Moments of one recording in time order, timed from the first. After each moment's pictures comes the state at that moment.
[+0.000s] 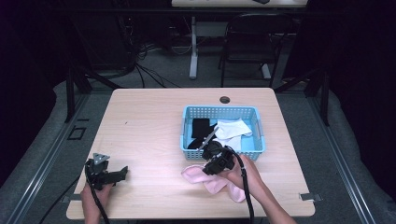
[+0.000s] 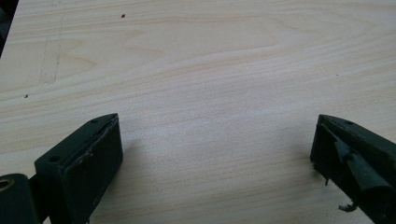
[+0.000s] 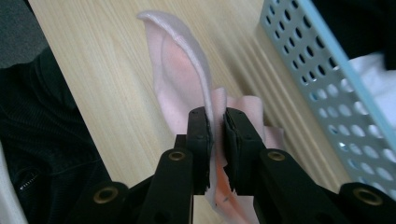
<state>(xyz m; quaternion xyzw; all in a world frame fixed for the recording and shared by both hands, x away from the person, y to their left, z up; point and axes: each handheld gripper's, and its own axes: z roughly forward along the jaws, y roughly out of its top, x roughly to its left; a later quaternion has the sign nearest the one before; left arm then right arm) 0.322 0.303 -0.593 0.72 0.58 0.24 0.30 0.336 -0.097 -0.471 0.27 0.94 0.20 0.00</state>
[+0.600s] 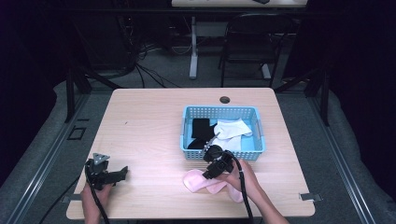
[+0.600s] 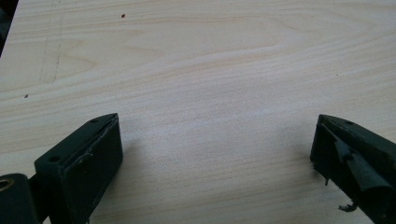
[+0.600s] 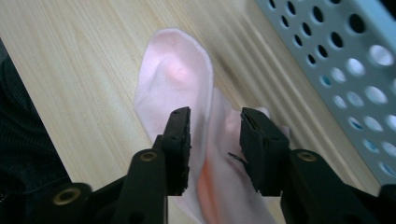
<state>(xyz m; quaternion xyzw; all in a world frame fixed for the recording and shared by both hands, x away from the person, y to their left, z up) 0.322 0.303 -0.593 0.72 0.58 0.24 0.30 0.348 -0.102 -0.512 0.30 0.93 0.20 -0.01</state>
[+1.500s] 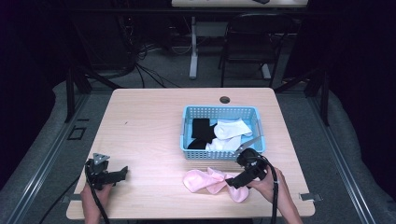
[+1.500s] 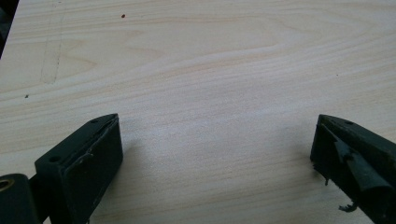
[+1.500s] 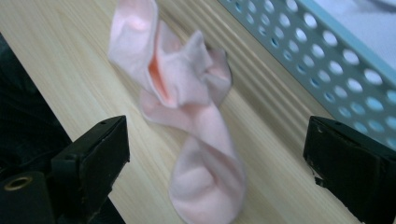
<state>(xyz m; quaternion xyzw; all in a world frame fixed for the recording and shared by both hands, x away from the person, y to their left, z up) 0.322 0.303 -0.593 0.72 0.58 0.24 0.30 0.312 -0.188 -0.487 0.36 0.90 0.24 0.03</state>
